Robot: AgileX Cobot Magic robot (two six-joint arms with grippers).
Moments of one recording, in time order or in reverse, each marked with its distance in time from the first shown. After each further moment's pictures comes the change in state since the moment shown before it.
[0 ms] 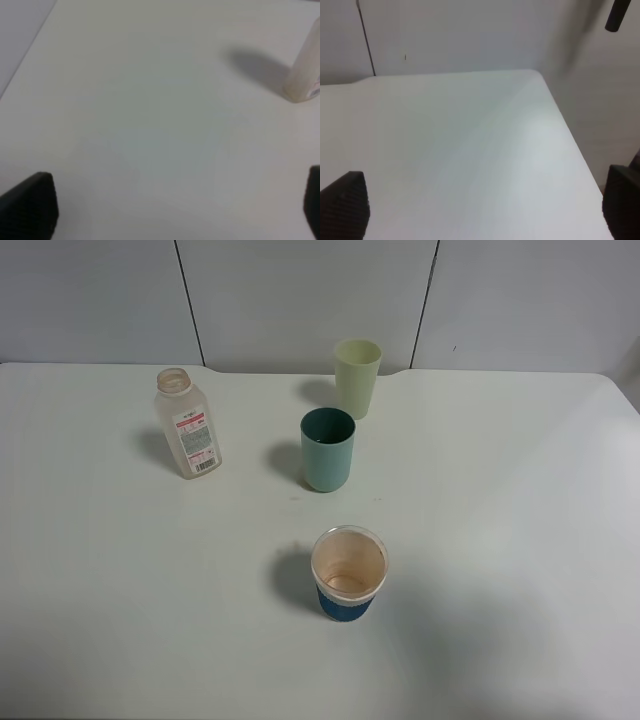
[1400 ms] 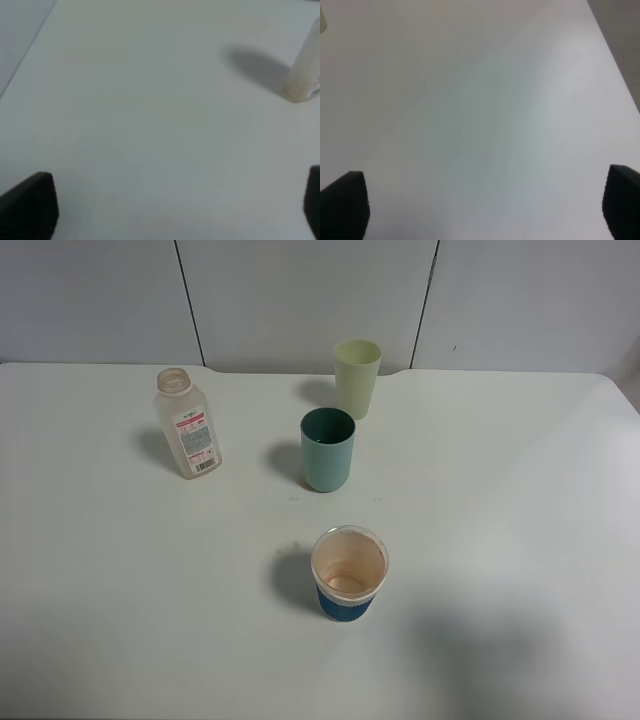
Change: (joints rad) left arm 0.000 0.000 0.000 0.000 0.000 0.000; right arm 0.001 -0.056 0.159 0.069 0.099 -0.038
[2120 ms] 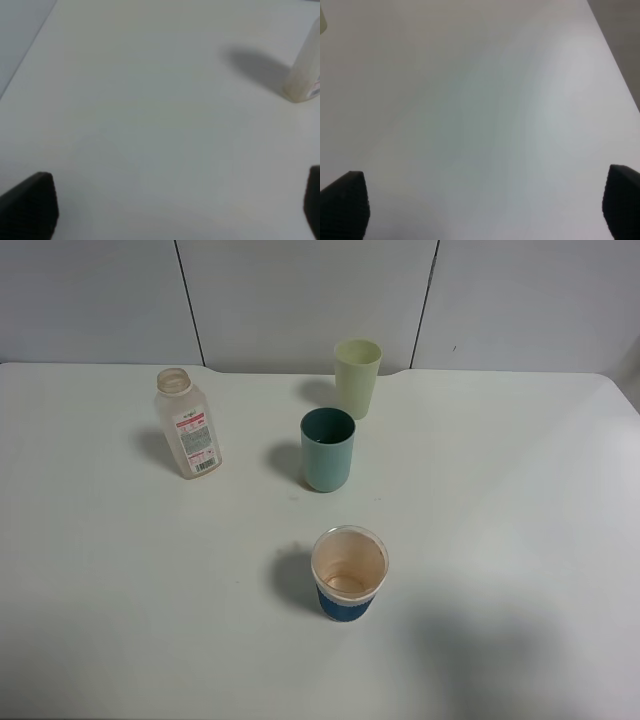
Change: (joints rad) left arm 0.000 0.000 0.000 0.000 0.000 0.000; right arm 0.000 0.000 0.000 0.000 0.000 0.001
